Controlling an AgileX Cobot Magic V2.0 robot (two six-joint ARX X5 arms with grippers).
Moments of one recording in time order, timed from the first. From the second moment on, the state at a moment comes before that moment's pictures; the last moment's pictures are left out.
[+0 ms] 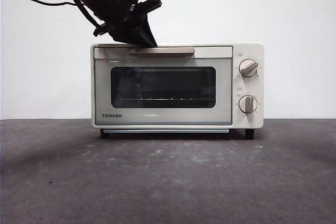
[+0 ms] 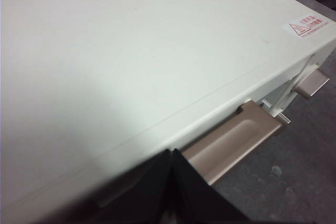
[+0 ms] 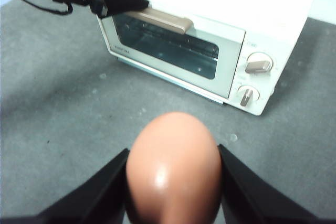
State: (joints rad) left arm -0.45 1.74 1.38 -0.08 0.24 0.01; right arm 0.70 0.76 1.11 -0.85 0.13 0.15
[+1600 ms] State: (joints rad) left arm -0.64 1.50 1.36 -0.52 0.27 -0.01; right arm 0.70 0.89 1.11 -0.75 0.12 0.16
